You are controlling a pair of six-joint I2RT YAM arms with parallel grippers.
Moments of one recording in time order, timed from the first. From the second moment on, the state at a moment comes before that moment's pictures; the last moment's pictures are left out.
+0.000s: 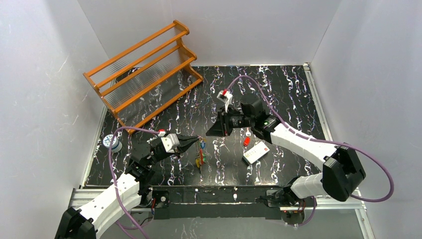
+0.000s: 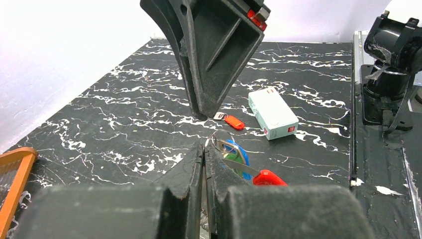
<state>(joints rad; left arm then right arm) -0.57 0.64 0.18 0.62 0.59 0.09 0.78 1.34 0.94 0.03 -0.67 0.40</state>
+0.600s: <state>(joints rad) -0.57 0.65 0.18 0.62 0.58 0.08 0.74 1.42 0.91 0.20 -0.94 0.65</state>
